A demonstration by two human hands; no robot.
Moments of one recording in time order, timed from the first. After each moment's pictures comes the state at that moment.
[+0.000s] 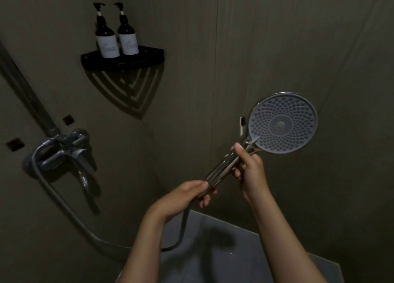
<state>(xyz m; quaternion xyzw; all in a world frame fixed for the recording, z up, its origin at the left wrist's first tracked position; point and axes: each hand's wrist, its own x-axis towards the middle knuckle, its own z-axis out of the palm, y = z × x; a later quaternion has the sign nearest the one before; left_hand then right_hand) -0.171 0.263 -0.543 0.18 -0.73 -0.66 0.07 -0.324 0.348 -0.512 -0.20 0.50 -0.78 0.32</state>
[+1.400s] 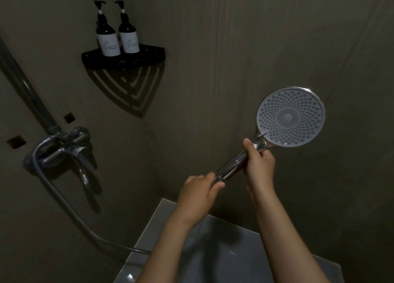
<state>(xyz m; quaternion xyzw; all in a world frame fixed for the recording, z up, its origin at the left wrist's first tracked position) -0.198 0.297 -0.540 0.30 -0.91 -0.21 0.17 -0.334 0.349 -0.508 -0.11 0.58 -0.78 0.21</state>
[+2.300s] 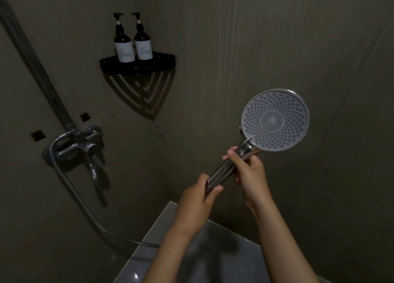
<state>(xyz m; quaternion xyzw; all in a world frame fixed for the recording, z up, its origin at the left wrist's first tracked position) -0.213 0.329 -0.545 0.36 -0.83 -0.34 0.27 -0.340 0.374 -0.492 -0.25 0.56 -0.71 0.35</state>
